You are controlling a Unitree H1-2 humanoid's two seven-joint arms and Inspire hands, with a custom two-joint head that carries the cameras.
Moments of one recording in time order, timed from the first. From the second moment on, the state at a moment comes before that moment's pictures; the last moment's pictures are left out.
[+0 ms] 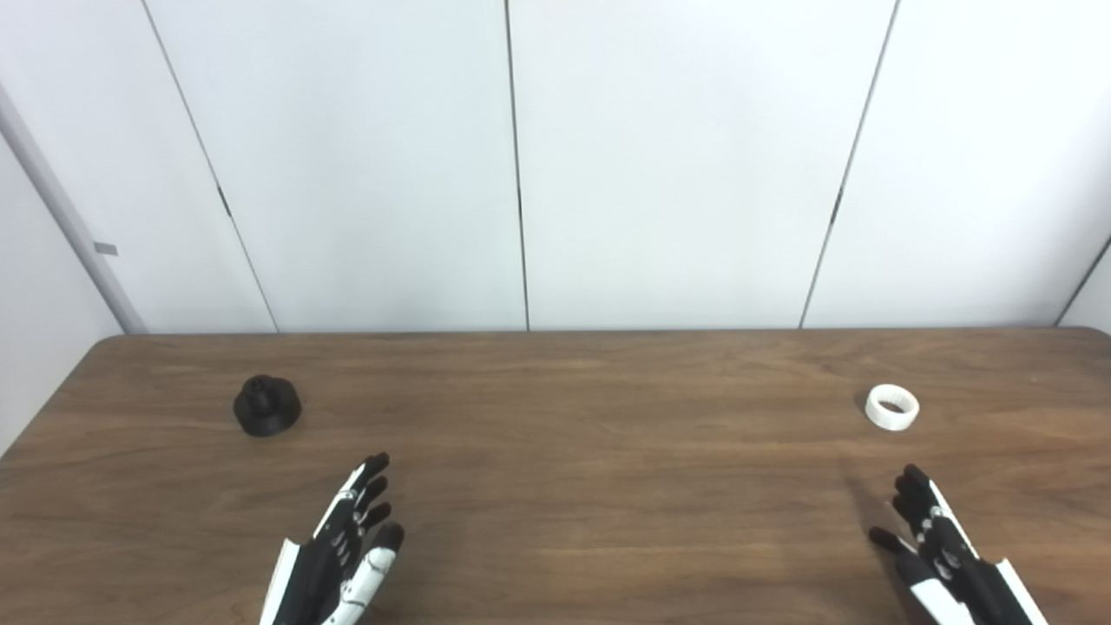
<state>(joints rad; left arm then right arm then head) 0.20 0.12 0.06 -0.17 0.00 -0.20 -0.06 0.18 -0.25 -0.11 -0.18 0.14 -0.06 0.16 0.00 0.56</state>
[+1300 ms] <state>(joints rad) 0.20 0.12 0.06 -0.17 0.01 -0.20 -0.06 0.18 -0.25 -0.11 -0.17 0.14 -0.07 0.16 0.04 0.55</state>
